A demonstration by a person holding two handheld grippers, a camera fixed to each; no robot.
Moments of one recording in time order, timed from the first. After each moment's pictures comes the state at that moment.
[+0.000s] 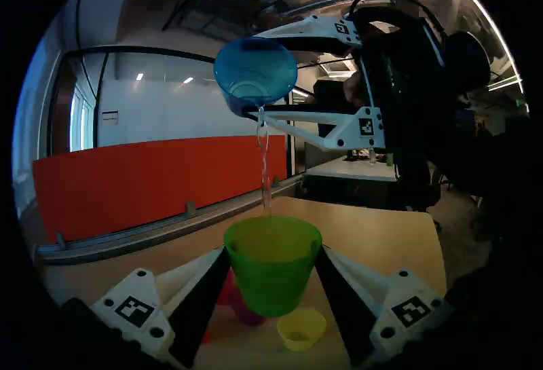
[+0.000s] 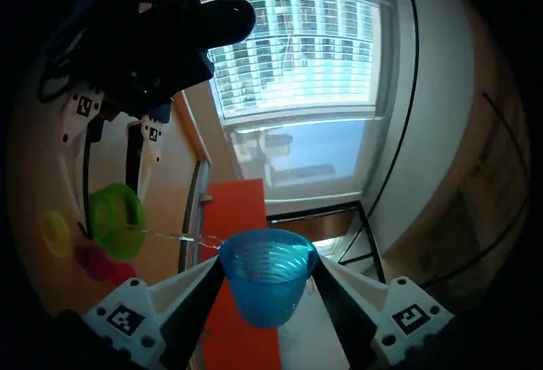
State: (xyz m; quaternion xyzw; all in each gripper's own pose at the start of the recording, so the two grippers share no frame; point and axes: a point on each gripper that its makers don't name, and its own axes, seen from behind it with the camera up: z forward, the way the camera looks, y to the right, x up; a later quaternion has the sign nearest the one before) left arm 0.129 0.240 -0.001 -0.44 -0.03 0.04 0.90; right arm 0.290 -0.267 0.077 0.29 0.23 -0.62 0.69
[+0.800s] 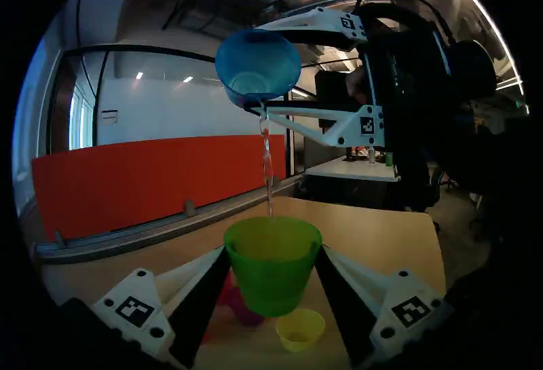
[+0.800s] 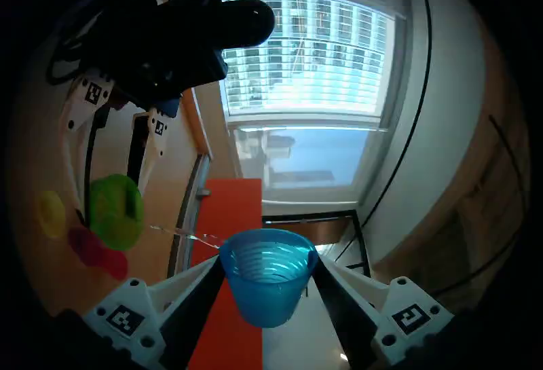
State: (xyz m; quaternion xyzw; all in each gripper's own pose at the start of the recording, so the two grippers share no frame) left arm 0.128 0.244 -0.002 -0.44 -0.03 0.03 0.90; right arm 0.295 -0.270 0.071 0.28 0.25 -0.65 0.66
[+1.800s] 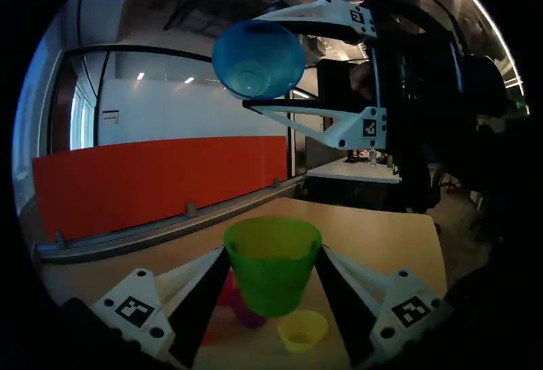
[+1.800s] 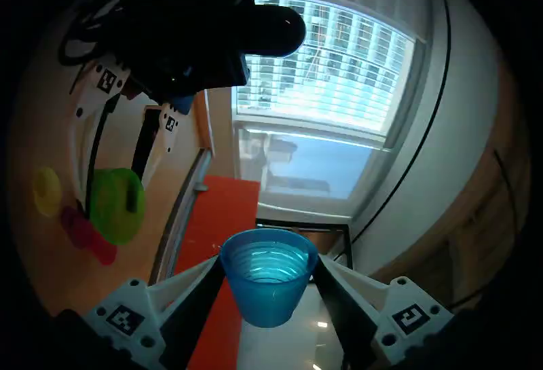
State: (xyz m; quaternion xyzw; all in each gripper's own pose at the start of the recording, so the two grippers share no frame) left arm 0.129 0.242 0.002 -0.44 -0.03 0.03 0.90; right arm 0.300 -0.286 0.063 0.26 0.28 -0.69 0.61
